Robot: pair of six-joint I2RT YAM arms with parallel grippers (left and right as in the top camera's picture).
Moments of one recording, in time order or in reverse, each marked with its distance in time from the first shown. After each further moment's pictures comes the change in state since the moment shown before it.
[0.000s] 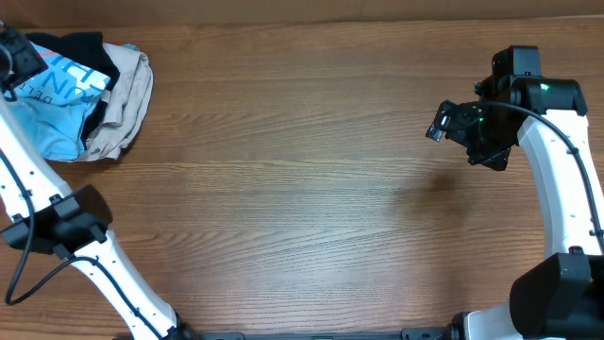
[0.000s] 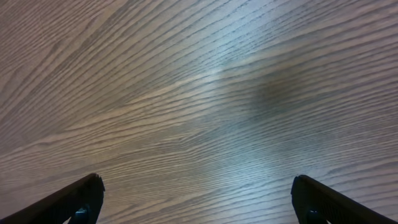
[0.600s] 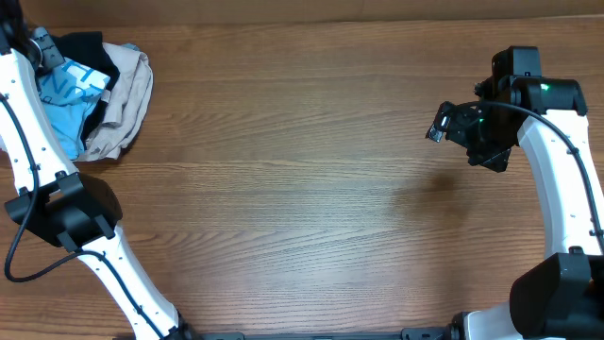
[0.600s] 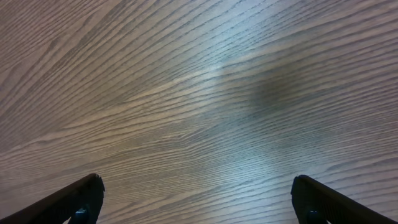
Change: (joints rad) left arm -0.058 0.014 -0.277 0.323 -0.162 0.032; right arm 0.000 0.000 0.000 -0.010 -0.001 0.000
